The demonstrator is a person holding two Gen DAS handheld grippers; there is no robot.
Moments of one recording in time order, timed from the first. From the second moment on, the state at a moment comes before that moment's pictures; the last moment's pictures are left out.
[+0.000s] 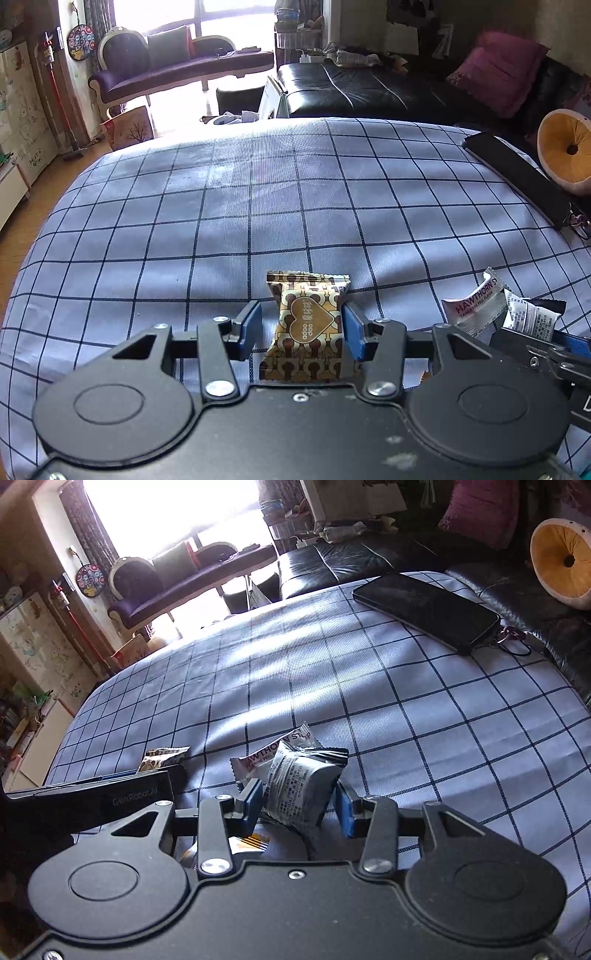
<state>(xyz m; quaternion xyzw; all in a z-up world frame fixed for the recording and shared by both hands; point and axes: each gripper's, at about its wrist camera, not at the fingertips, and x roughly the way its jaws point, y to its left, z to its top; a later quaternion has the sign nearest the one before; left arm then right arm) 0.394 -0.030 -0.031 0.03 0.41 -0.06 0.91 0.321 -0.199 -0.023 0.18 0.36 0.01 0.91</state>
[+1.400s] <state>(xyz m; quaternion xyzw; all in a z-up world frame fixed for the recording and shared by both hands) 0.168 -0.005 0.064 0.01 0.43 -0.08 0.90 0.149 -0.216 0.043 0.12 0.32 0.06 0.94</state>
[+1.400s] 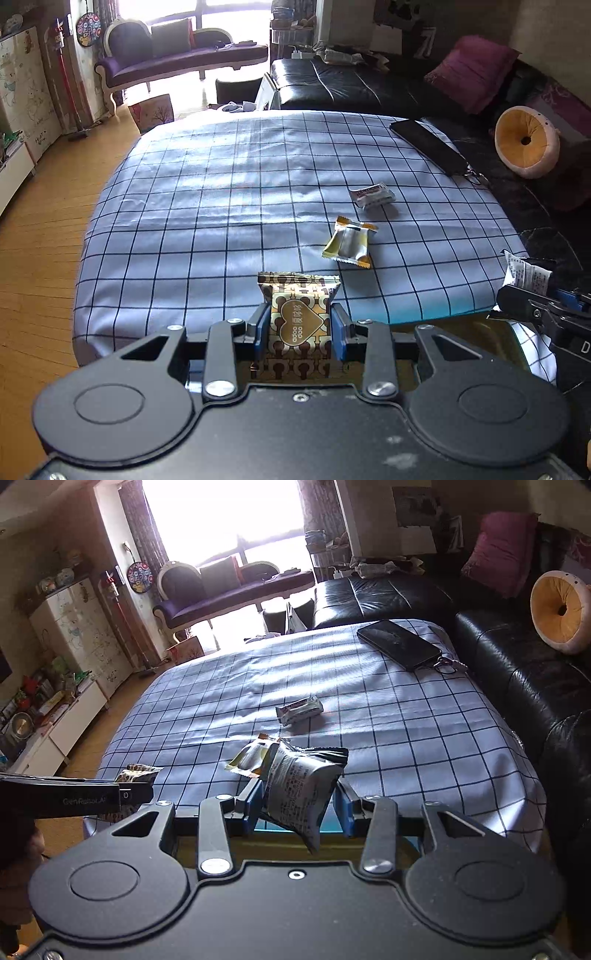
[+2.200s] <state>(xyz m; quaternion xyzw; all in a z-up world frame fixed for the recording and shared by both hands) 0.083 0.003 0.039 0.01 0.47 -0.05 0.88 0.088 -0.225 0.020 0.13 0.36 0.06 0.92</state>
